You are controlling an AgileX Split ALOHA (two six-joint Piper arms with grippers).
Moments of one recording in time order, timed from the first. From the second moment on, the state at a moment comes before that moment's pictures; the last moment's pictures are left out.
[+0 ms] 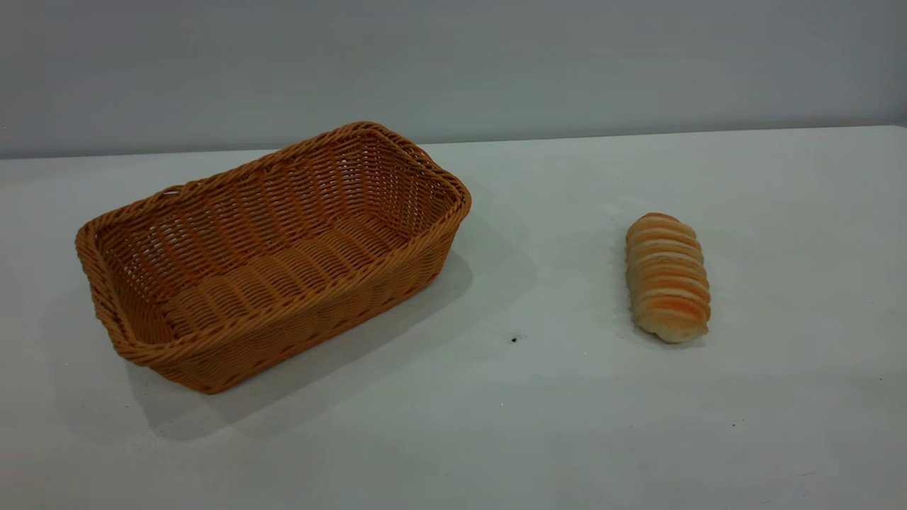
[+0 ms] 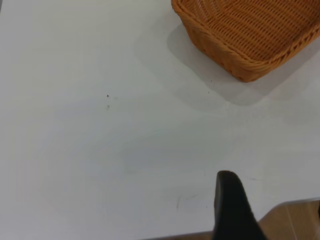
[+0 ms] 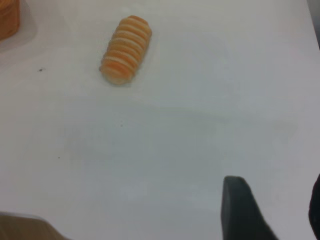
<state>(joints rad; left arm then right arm) -0.03 -0.02 -0.49 0.01 1.14 0.06 0.02 -0.02 -0.47 0.06 1.13 -0.13</state>
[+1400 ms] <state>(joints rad) -0.03 1.13 -0.52 0.02 0.49 -0.29 0.02 0.43 -0.49 0.31 0.72 -0.35</state>
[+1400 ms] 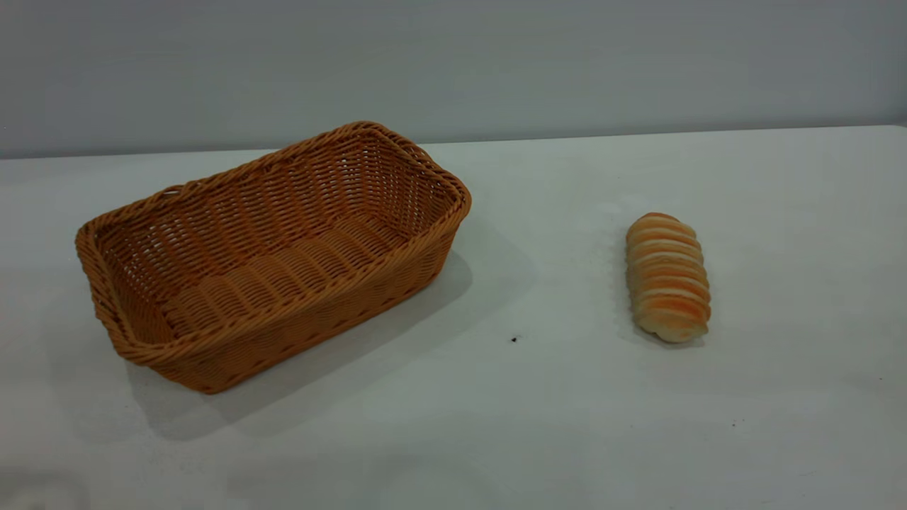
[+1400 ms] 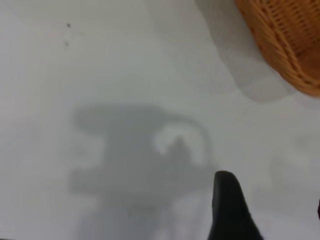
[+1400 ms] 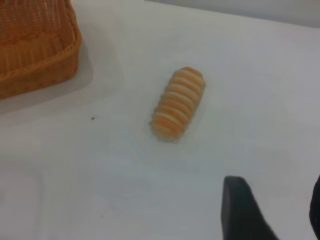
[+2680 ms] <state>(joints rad) -0.03 1.97 -0.89 -0.40 0.30 -0.17 0.02 0.43 -0.49 0.32 0.72 -0.35</state>
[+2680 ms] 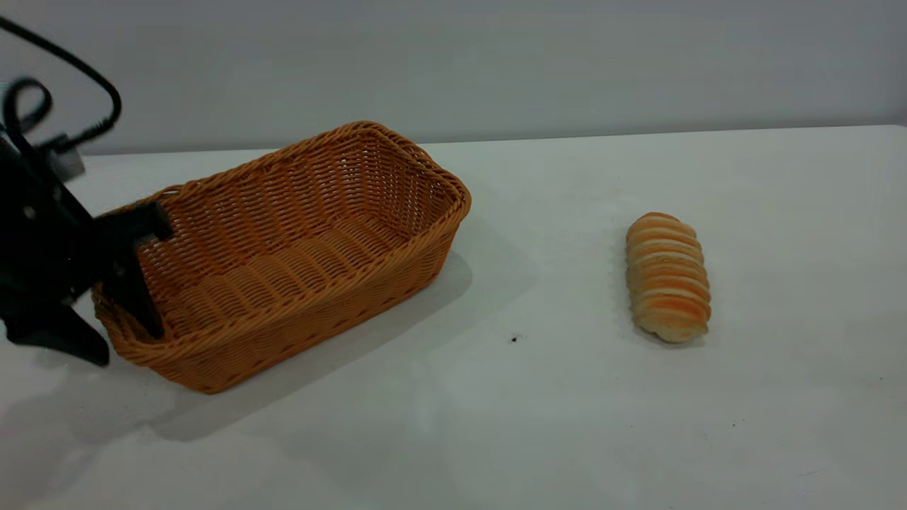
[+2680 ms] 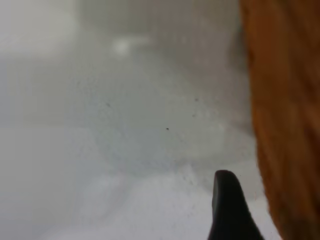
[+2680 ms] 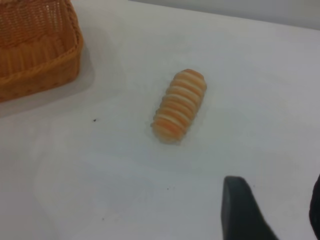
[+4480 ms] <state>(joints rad) -0.03 2.15 -1.16 -0.50 0.58 0.41 0.02 0.43 -0.49 0.32 0.72 -0.35</state>
